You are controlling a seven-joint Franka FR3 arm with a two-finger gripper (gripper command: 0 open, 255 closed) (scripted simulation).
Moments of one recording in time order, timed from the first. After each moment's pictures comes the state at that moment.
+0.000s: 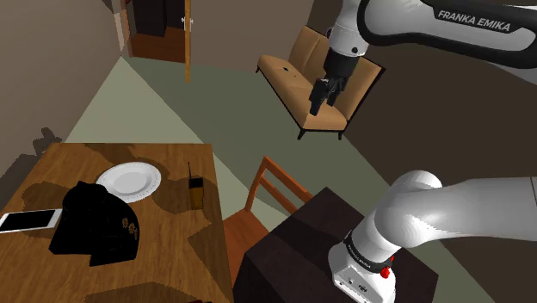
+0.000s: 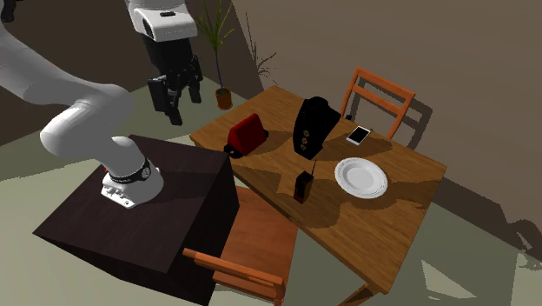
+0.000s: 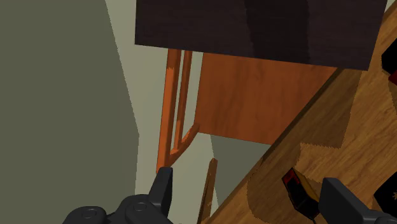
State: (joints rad) arm -0.01 -0.78 0.04 -2.39 -0.07 1.63 -0.04
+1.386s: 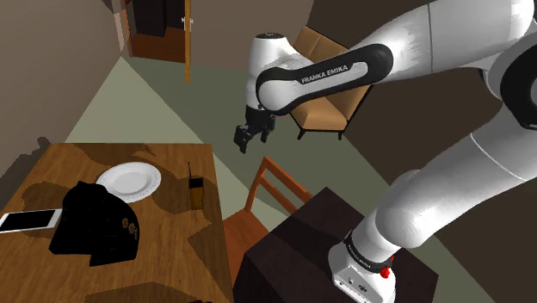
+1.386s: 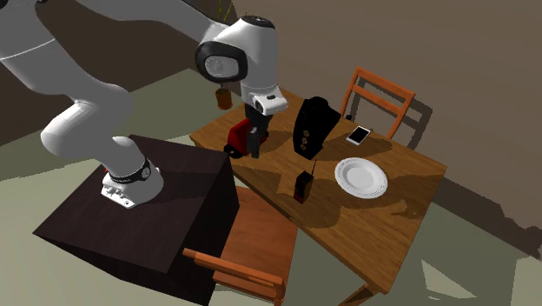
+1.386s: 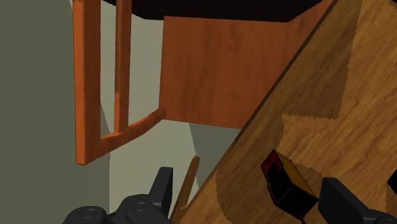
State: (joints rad) arm 0.02 -0.21 0.24 -2.41 -0.04 2.17 0.26
